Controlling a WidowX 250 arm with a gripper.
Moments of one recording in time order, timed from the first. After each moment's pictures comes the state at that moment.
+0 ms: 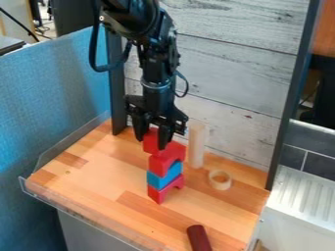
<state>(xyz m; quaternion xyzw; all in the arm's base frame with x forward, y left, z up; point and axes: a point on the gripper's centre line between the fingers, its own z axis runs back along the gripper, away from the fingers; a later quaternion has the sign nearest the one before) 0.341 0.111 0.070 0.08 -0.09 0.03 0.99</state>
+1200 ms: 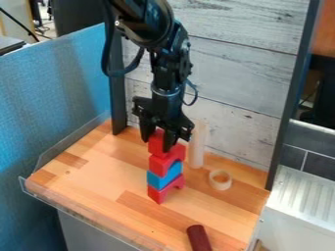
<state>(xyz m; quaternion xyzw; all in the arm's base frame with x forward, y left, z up) 0.351 0.108 0.059 0.11 -0.10 0.00 0.99</state>
